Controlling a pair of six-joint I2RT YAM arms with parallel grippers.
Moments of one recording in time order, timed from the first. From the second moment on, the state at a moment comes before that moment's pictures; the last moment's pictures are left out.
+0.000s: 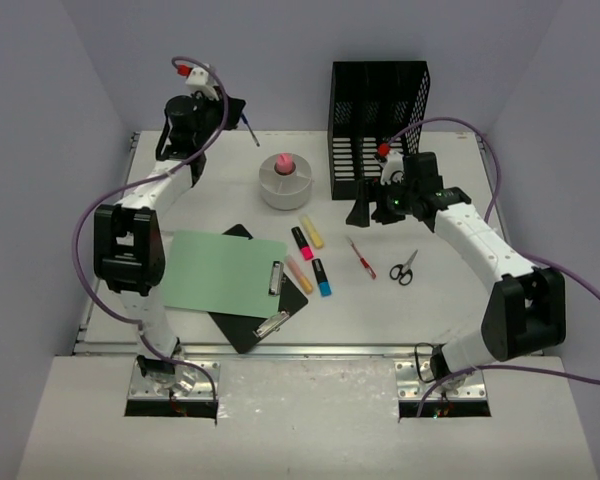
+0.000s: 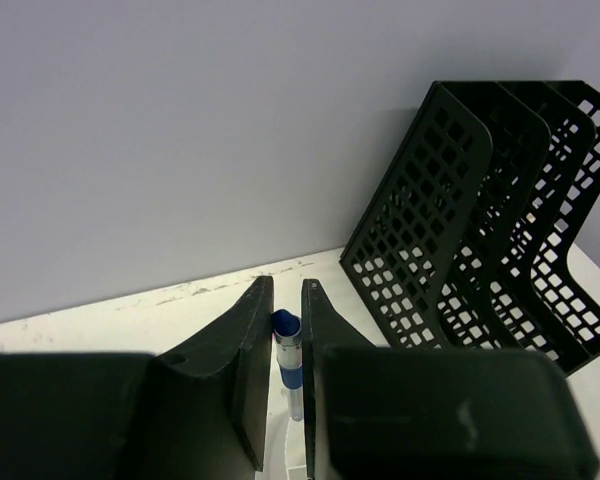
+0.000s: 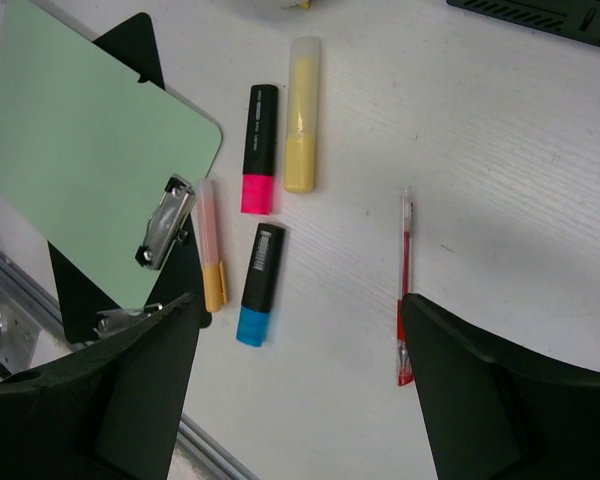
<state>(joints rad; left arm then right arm) -0.08 1.89 1.51 0.43 0.32 -0.26 0.24 1.47 1.10 -0.43 -0.44 0.13</state>
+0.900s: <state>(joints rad) -0.15 2.05 1.59 0.43 0.31 -0.27 0.24 1.52 1.10 -0.43 -0.44 0.12</state>
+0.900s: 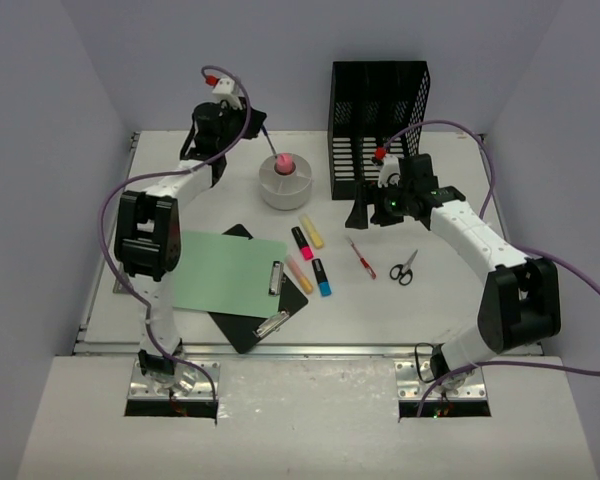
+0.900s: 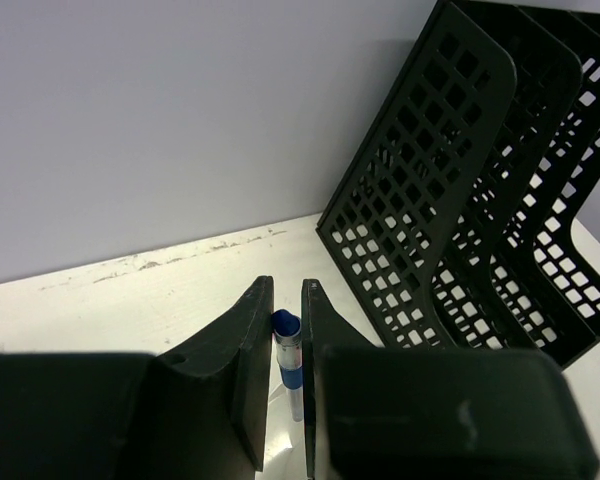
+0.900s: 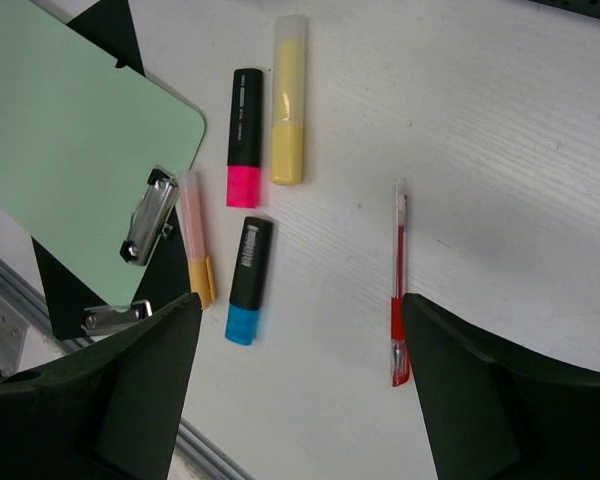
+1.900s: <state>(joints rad) -0.18 2.08 1.40 0.52 0.17 -0.39 0.24 1.55 1.07 -0.50 -0.36 0.04</state>
